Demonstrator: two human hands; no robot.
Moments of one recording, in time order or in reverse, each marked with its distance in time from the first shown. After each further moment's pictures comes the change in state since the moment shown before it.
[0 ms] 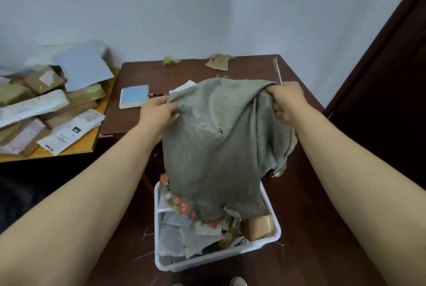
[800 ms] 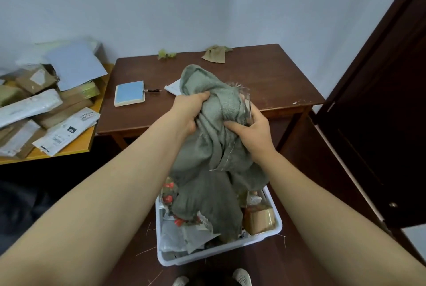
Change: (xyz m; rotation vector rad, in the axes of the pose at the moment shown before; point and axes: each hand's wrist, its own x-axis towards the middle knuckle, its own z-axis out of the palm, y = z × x) left_hand -0.005 0.015 0.073 -0.166 -0.092 -0.258; right_hand -0.037 0.079 0.045 0.244 -0.220 -0.336
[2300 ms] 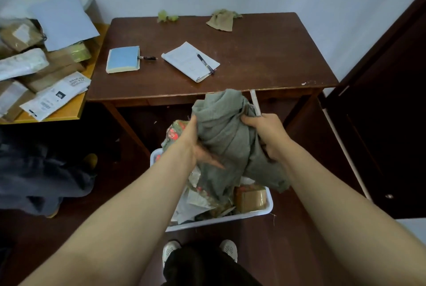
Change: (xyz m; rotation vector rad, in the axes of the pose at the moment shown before) left_hand 0.024 -0.121 0.000 -0.333 -0.164 -0.762; right_hand 0.014 0.032 -0.047 -0.052 -0.030 0.603
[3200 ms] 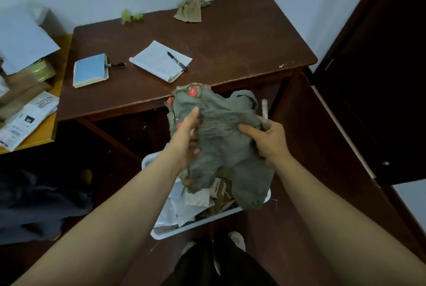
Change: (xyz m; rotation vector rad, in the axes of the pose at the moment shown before) left_hand 0.035 -0.019 0.026 0.482 0.213 0.405; right_hand 0.014 0.058 -0.063 0.148 0.102 -0.263
